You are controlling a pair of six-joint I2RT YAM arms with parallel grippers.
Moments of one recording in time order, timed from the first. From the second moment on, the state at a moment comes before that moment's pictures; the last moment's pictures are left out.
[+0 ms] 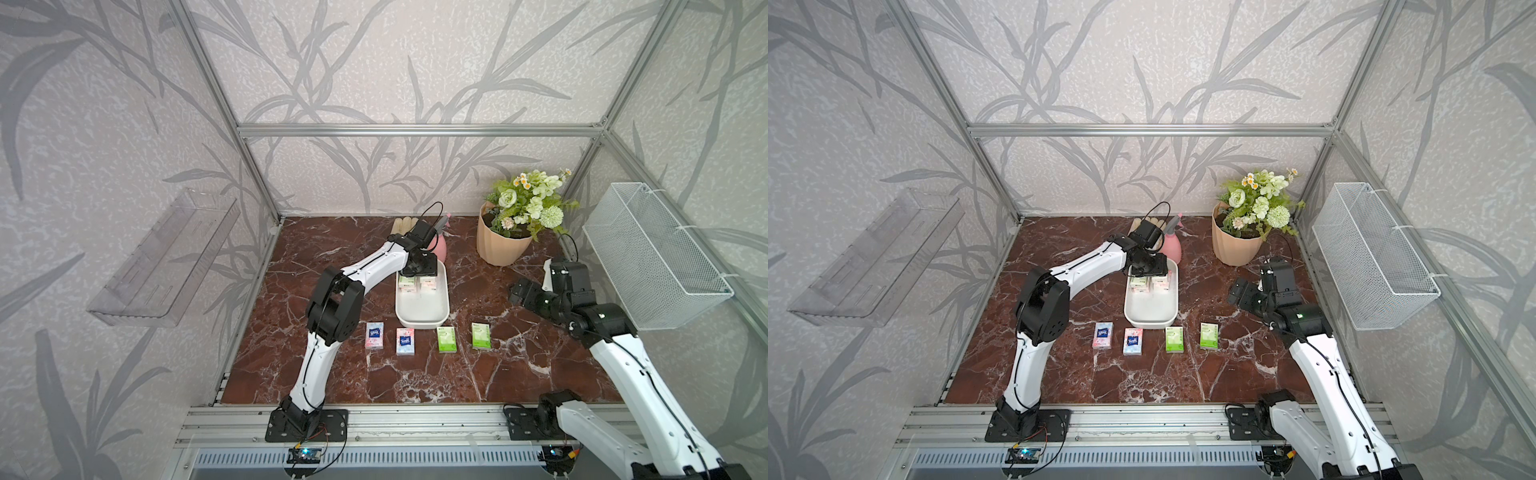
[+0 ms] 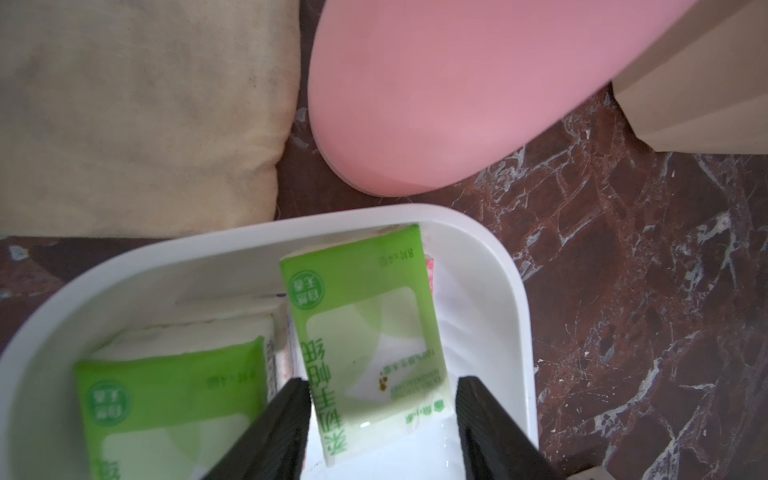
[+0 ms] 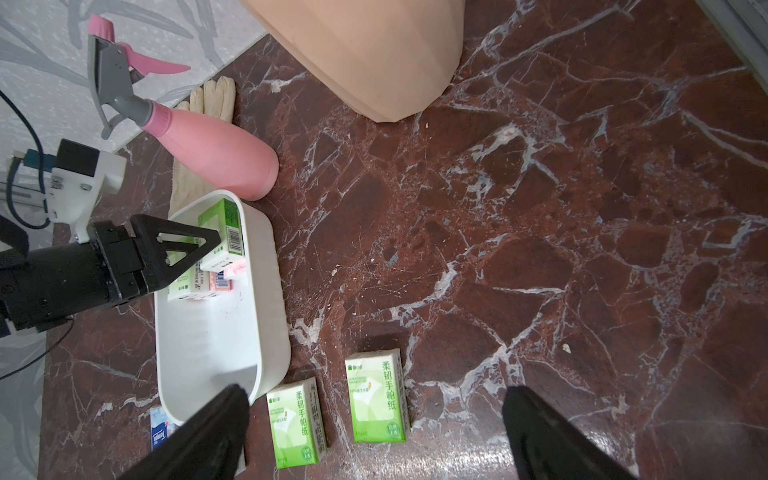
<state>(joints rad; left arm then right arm) -0.61 2.20 1.84 -0.73 0.09 -0.54 0.16 0.91 0.94 -0.86 -0.03 0.60</state>
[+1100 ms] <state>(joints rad) -0.63 2.26 1.92 -0.82 0.03 -0.52 0.16 0.91 0.94 -0.86 -0.03 0.61</state>
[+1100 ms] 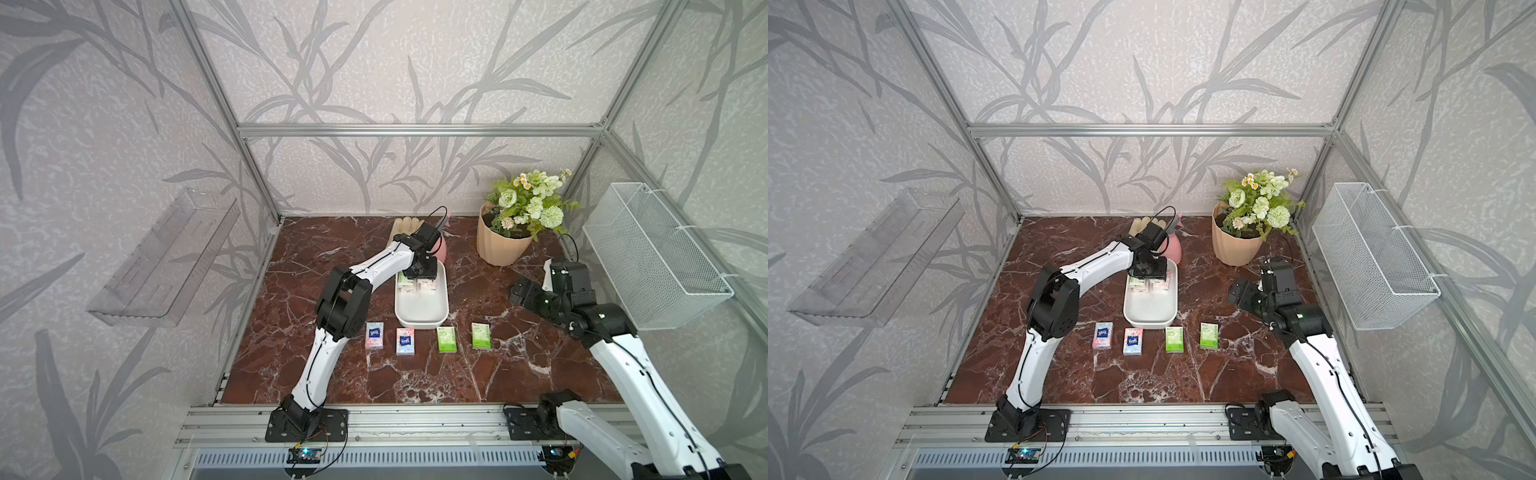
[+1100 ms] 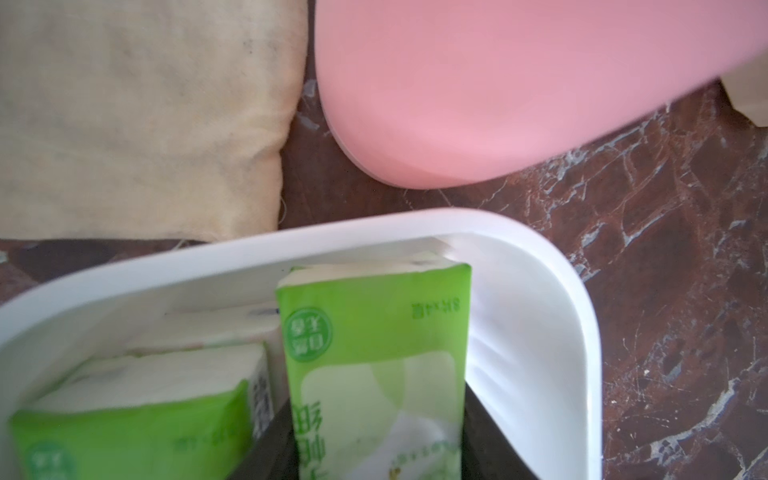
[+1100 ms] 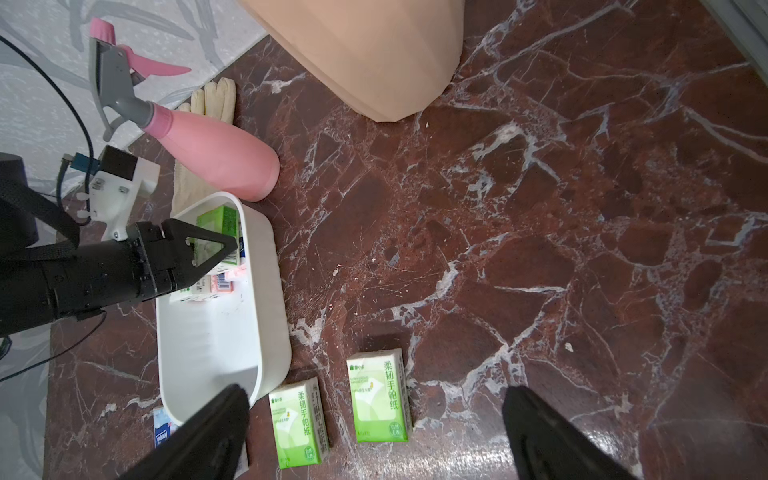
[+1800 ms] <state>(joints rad) -0.63 1.66 1.43 -0.87 0.01 -0.54 0.16 0.96 0.94 -0.84 -0.05 0.60</state>
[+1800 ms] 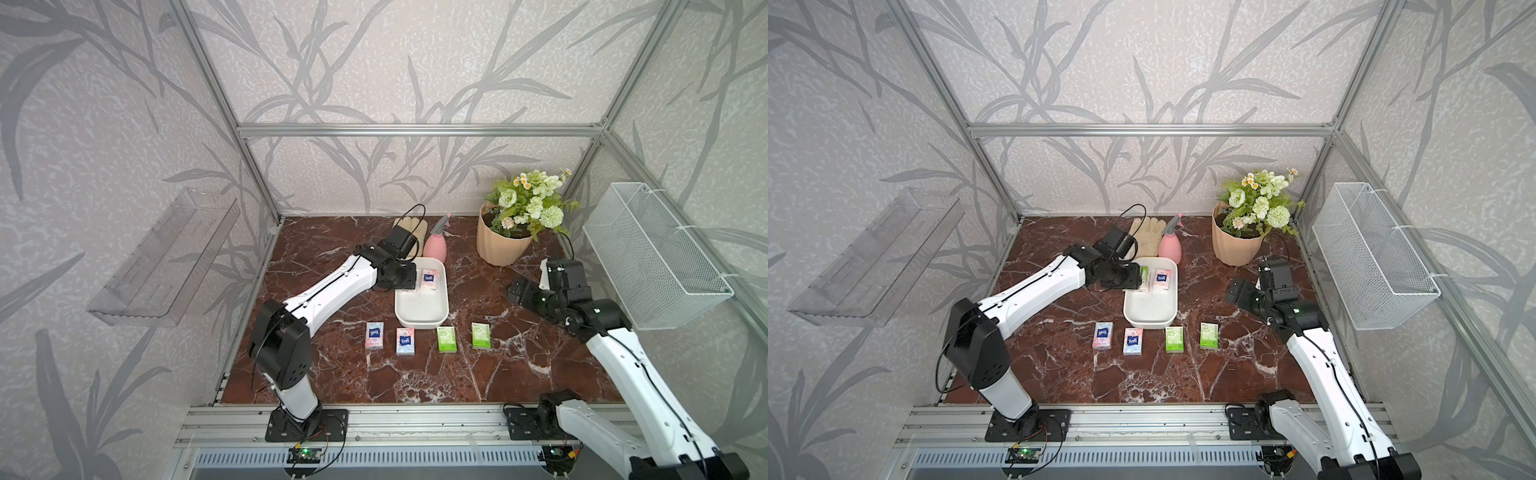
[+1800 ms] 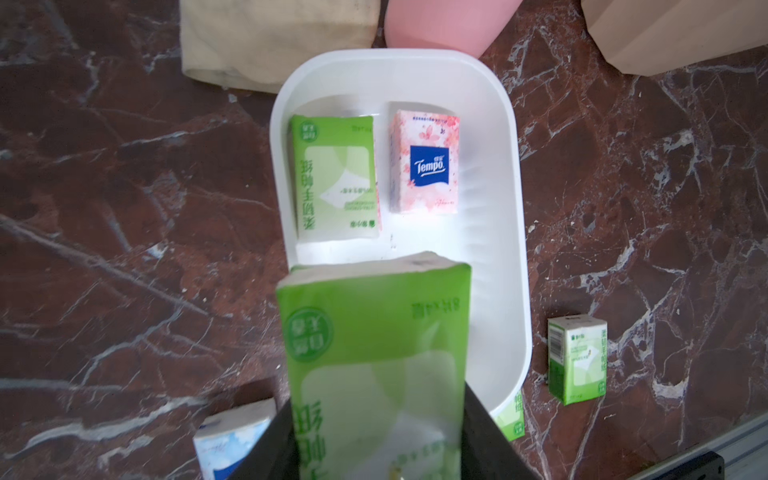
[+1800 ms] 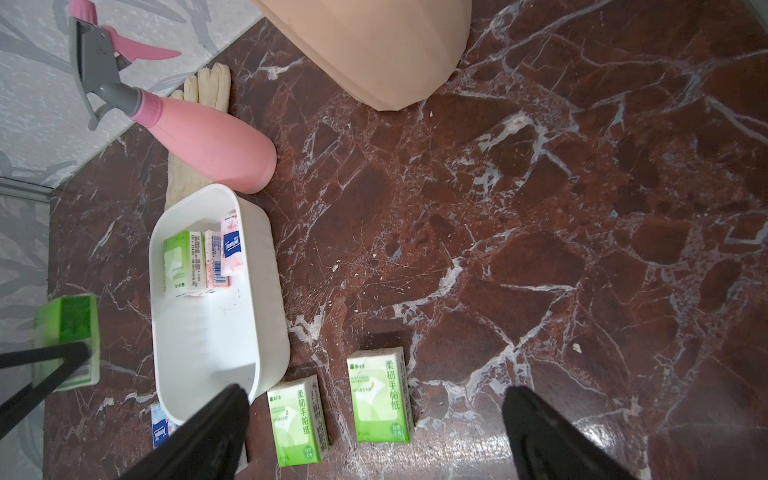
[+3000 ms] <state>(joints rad) -0.76 1.10 0.68 -0.97 0.14 -0.72 0.16 1.06 0.95 -0.79 -0.07 0.59</state>
